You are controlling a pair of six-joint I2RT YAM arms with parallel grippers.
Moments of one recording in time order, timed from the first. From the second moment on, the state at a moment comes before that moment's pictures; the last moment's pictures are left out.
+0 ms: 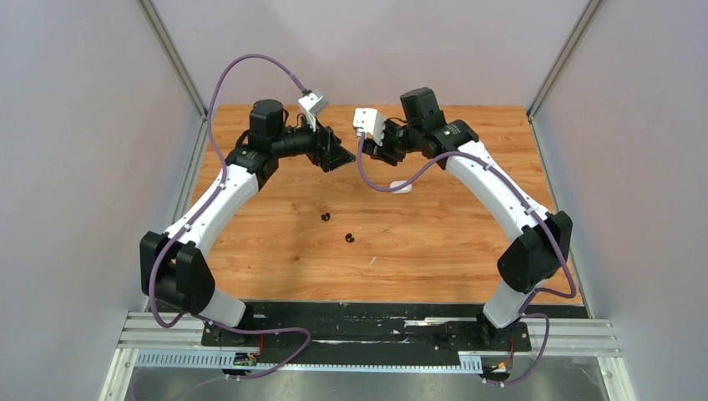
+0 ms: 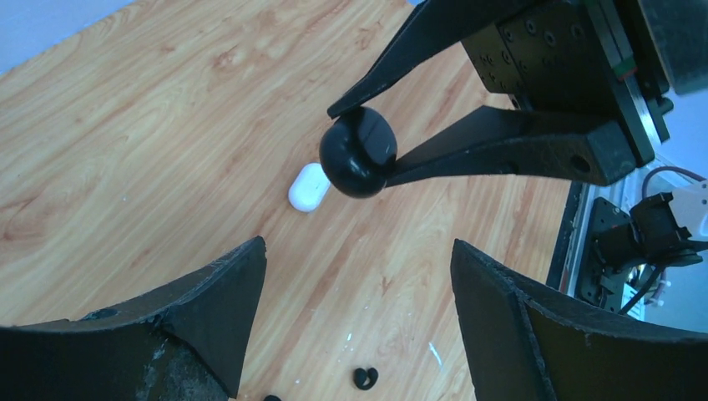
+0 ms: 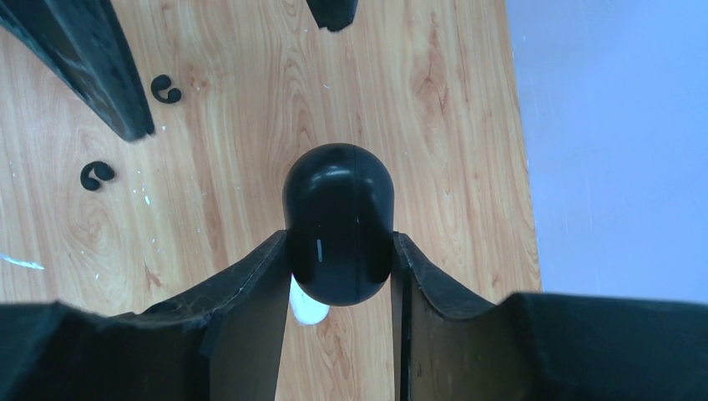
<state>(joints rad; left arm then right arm) -0.35 1.48 1.30 -0.13 0.78 -0.07 0.51 1.71 1.73 -0.69 -0.44 -0.86</state>
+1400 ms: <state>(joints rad) -0.30 1.58 1.33 0.05 0.95 -0.30 0.62 1.68 1.68 -0.53 -0.38 -0.85</state>
